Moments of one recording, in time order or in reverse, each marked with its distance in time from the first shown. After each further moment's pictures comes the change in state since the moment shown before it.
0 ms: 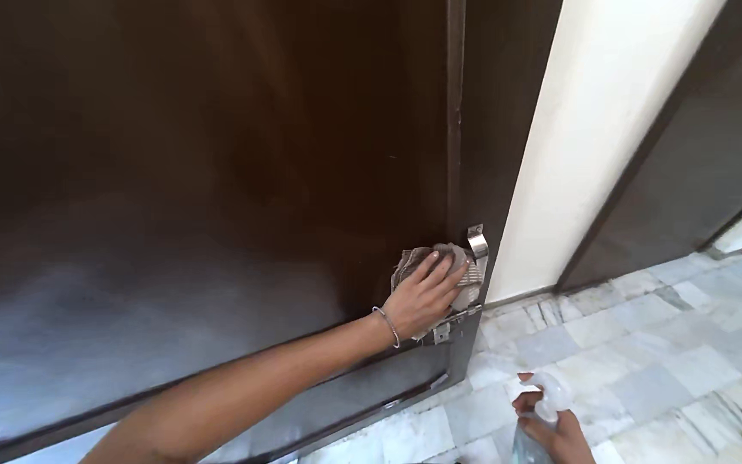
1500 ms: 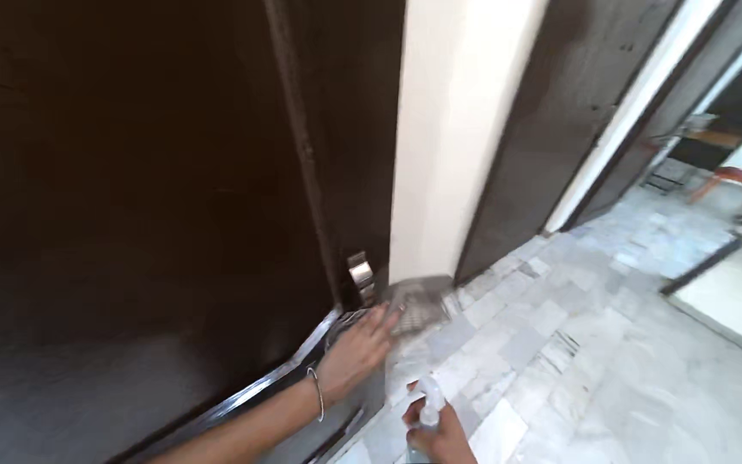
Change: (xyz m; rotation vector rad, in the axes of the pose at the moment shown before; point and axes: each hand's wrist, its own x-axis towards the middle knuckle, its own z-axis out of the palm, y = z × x) left_hand 0.029 0.079 0.031 -0.336 0.050 0.084; right_hand -0.016 -0.012 0.014 -0.008 0.056 0.051
